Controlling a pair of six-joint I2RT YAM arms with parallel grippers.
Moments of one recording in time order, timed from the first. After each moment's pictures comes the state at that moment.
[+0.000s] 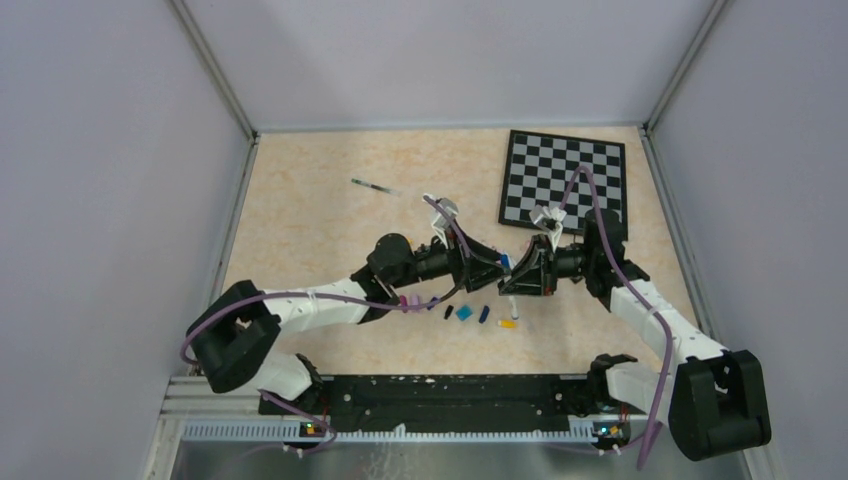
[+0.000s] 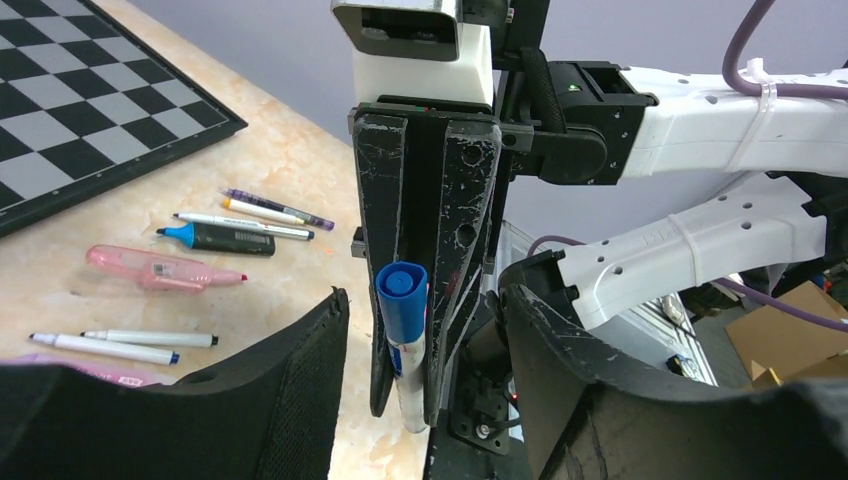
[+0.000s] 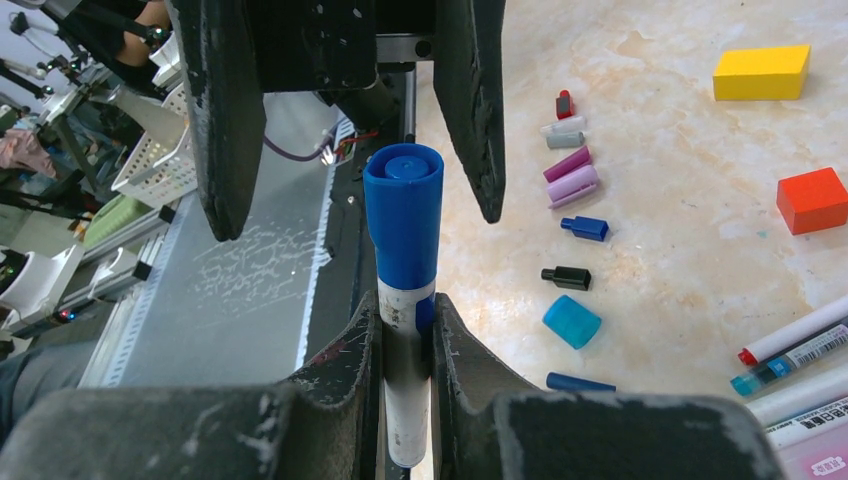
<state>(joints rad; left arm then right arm) -0.91 1.42 0.69 0.89 0.42 -0.65 0.21 1.07 0.54 0.06 -1.39 0.05</state>
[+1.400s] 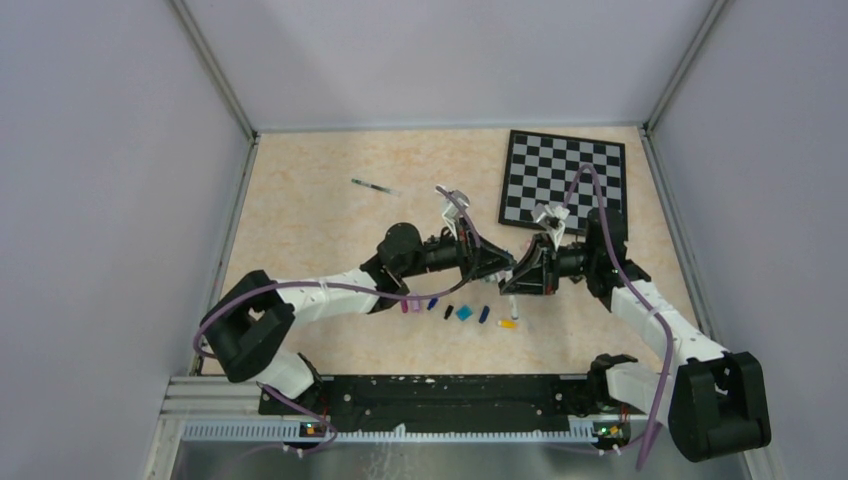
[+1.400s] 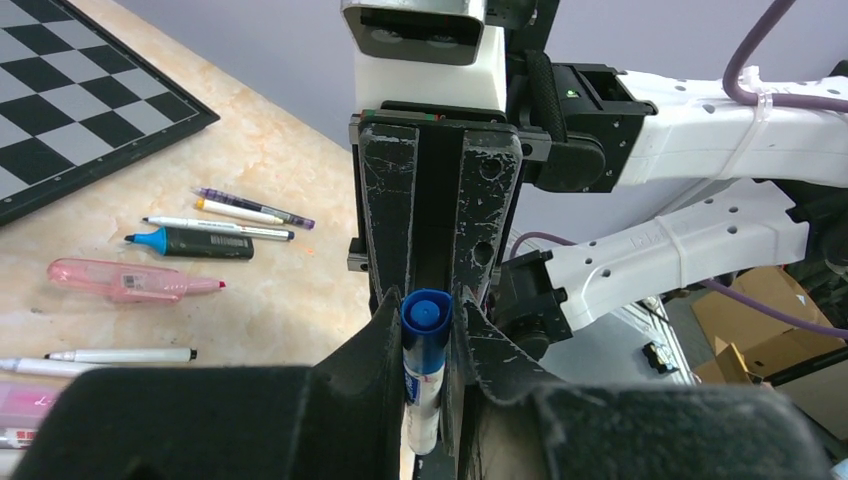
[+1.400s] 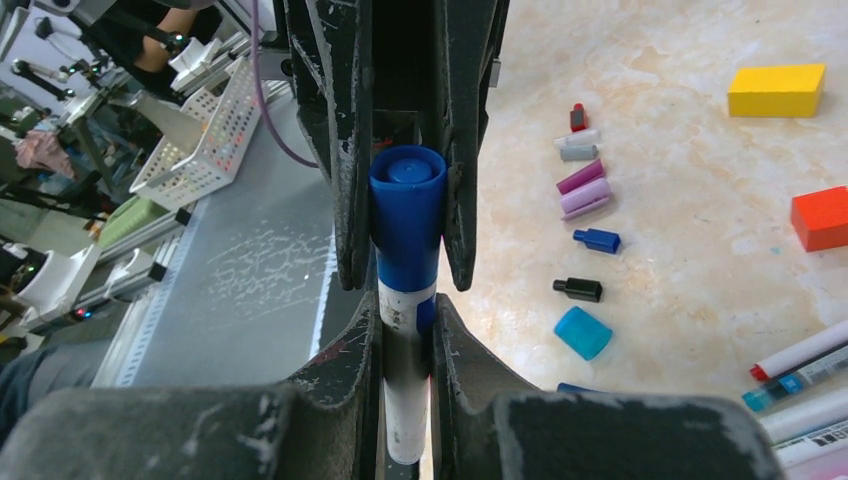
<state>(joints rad) -0.89 1.51 0.77 0.91 0.51 -0.70 0.20 1.06 0.54 0.09 -1.44 0.10</state>
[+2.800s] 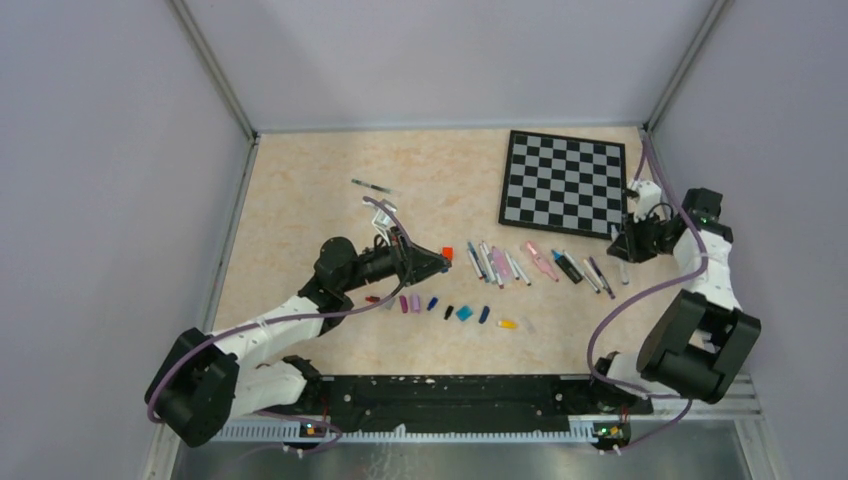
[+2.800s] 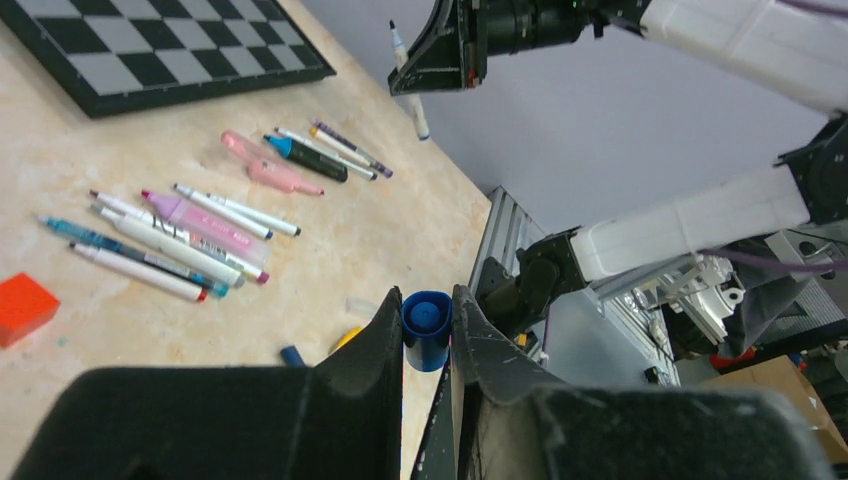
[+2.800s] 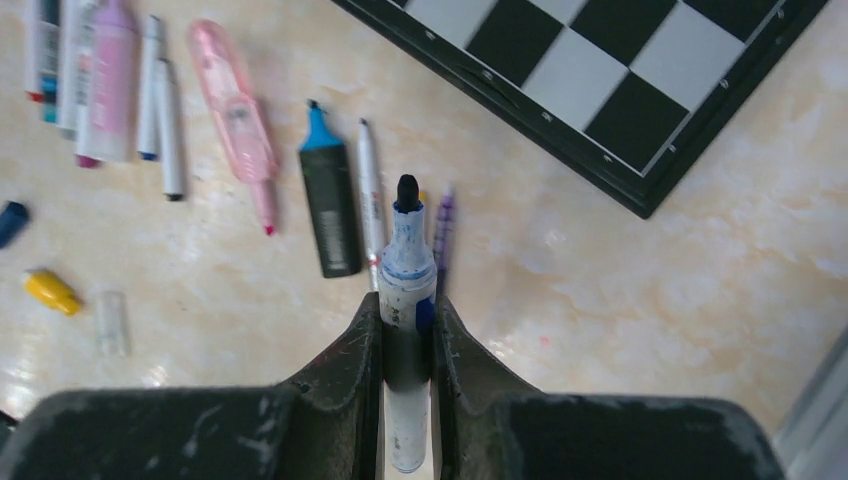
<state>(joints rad) -0.62 1.13 0.47 0.75 0.59 -0.78 -0.46 1.30 0.93 -0.71 -0.69 -0.67</state>
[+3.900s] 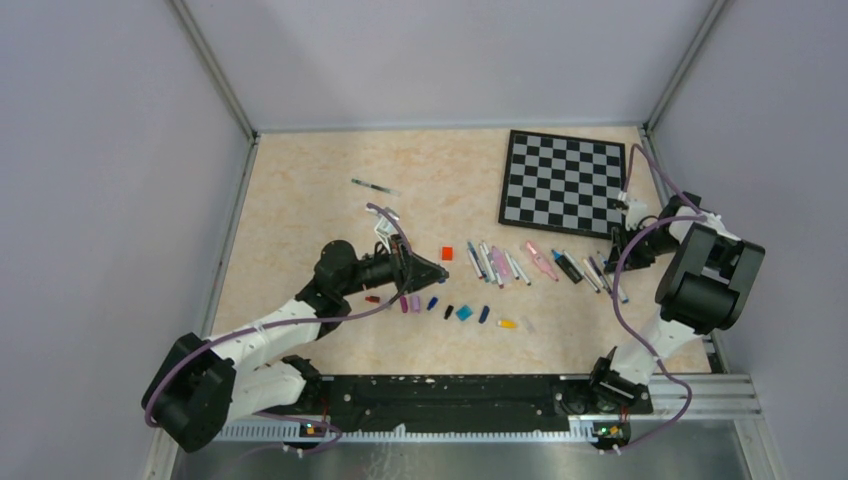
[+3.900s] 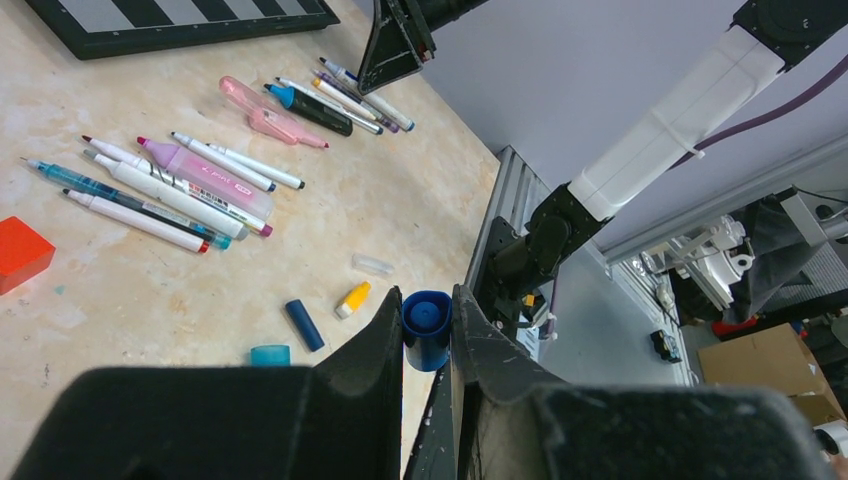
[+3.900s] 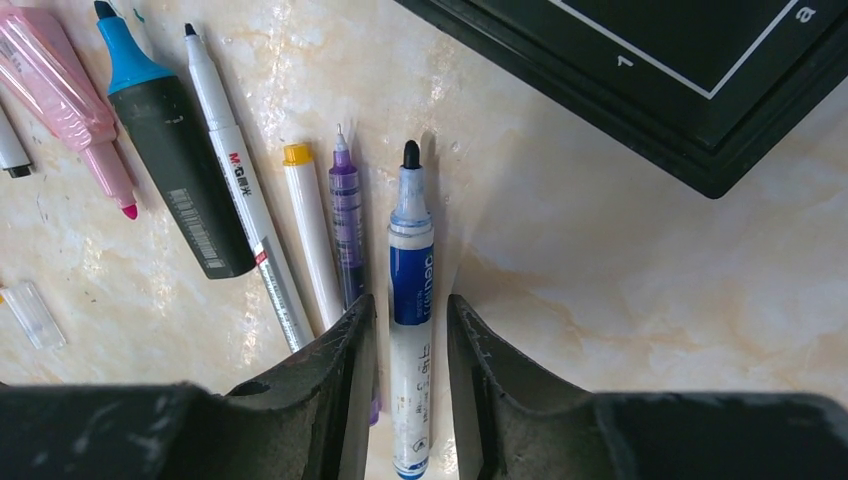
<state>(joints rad) -0.62 1.09 0.42 0.68 0.63 -0.73 -0.47 1.76 1.07 -0.77 -0.52 -0.69</state>
